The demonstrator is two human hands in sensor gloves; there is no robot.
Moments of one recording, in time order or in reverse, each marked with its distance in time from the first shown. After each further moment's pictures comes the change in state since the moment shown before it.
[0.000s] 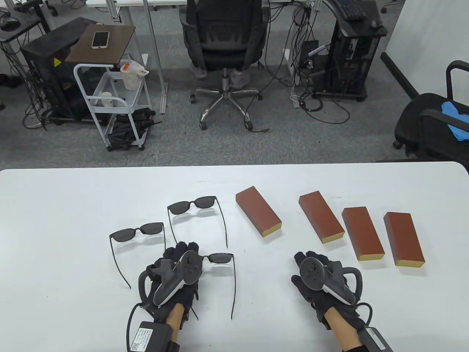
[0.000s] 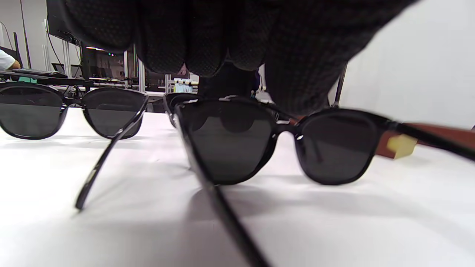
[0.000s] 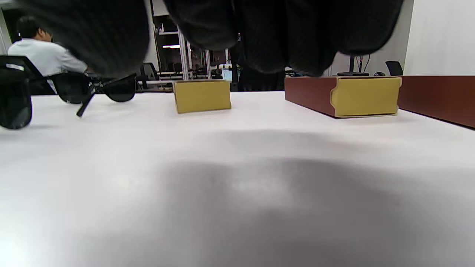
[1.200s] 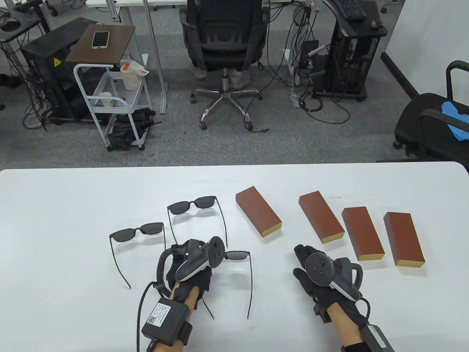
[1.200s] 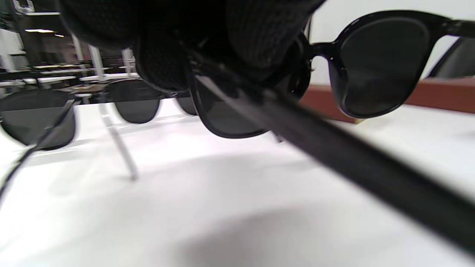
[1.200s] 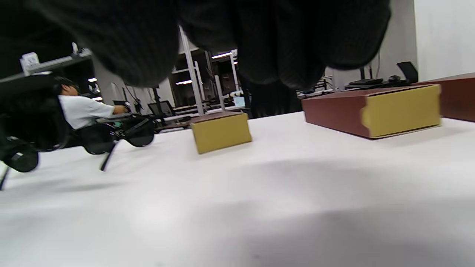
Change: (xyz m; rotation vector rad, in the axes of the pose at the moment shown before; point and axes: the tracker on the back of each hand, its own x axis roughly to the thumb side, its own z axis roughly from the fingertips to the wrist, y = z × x) left_hand 0.051 0.010 -0.028 -0.102 -0.179 -0.065; right_hand -0.006 -0.014 -0.008 -0.107 -0.048 -0.214
